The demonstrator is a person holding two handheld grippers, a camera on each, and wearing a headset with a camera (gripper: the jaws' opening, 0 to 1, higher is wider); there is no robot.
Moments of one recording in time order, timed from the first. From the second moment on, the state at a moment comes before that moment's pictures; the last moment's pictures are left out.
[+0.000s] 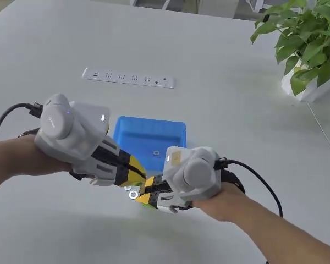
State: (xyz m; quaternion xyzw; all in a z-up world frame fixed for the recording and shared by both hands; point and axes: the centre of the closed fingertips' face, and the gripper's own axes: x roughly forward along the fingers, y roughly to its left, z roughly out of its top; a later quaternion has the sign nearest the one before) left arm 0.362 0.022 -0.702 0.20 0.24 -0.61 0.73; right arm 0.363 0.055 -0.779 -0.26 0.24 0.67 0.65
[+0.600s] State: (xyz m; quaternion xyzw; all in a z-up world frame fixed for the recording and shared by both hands) left arm 0.363 0.022 -0.706 0.21 0.25 -0.60 0.73; right arm 0.363 0.056 -0.776 -0.26 0.24 0.68 0.65
